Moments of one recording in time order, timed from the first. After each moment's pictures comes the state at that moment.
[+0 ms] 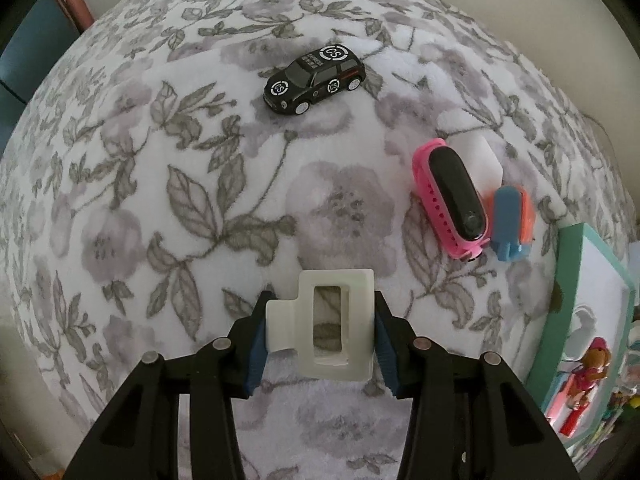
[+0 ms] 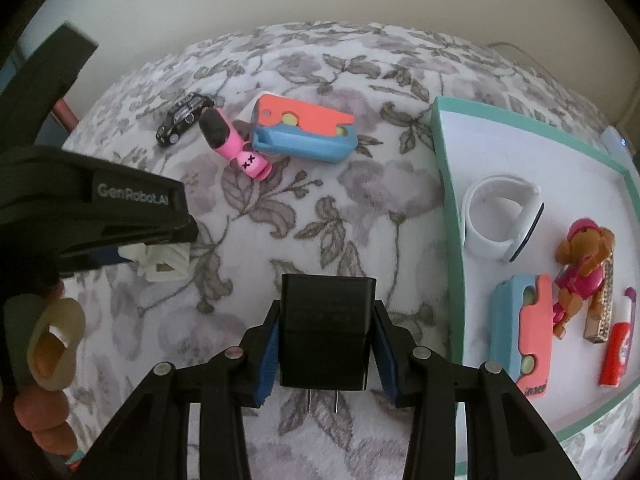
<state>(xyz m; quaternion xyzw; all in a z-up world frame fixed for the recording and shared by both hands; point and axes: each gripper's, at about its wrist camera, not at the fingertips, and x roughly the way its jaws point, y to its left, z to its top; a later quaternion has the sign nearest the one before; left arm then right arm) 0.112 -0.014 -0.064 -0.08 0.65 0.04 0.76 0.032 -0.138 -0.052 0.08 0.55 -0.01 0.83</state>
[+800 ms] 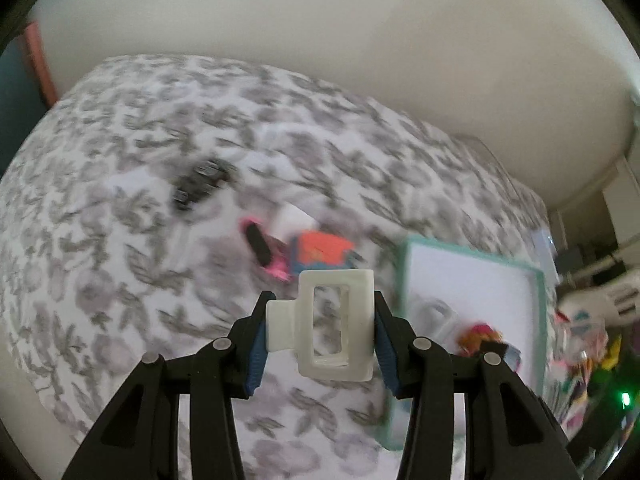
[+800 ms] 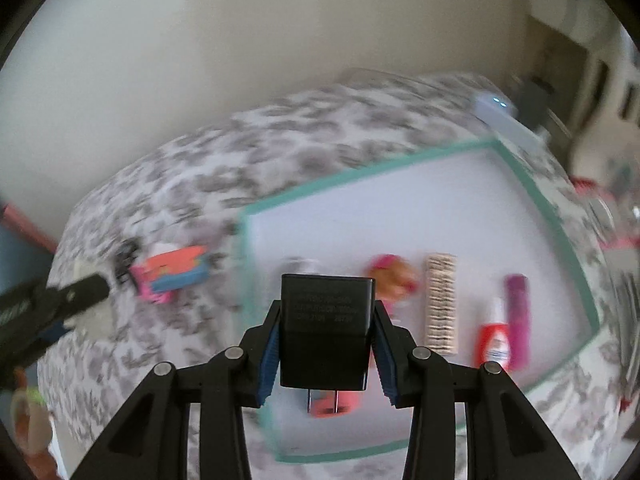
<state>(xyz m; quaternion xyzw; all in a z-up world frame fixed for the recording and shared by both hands) 0.084 -0.085 0.046 -0.07 0.56 -0.08 0.82 -0.003 -0.286 0.014 0.20 0.49 -0.14 0.84</state>
